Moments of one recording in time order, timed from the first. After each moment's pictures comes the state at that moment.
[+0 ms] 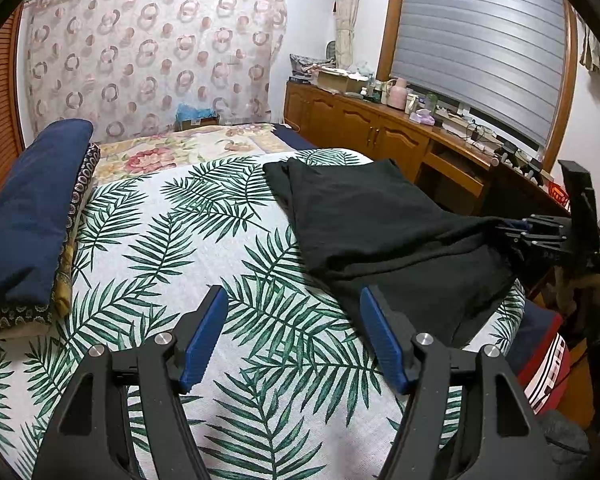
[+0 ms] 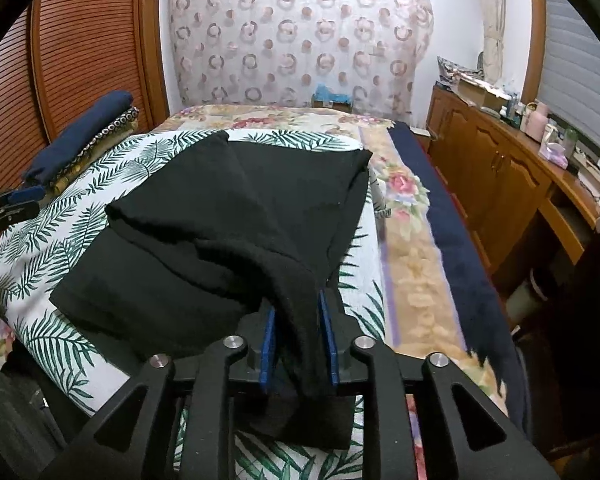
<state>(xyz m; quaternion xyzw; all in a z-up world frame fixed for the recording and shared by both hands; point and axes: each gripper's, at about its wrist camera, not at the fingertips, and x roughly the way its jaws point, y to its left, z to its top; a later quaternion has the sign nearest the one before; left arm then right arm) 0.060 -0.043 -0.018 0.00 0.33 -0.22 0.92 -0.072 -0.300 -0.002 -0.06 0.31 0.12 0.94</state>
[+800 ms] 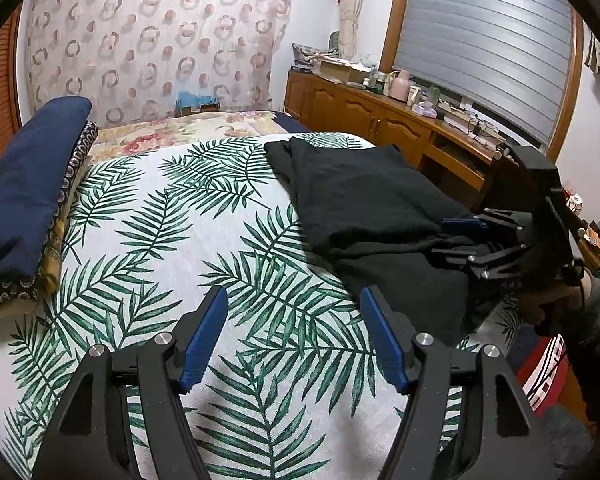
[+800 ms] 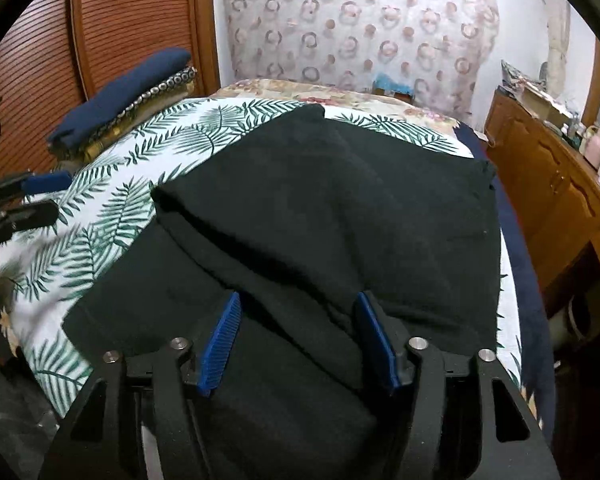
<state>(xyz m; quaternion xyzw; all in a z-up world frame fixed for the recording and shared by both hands) 0.059 -0.049 -0.039 -0.01 0.35 -0.22 0.91 -0.025 -0.234 -0.045 -0.10 0.33 0.21 0.92</state>
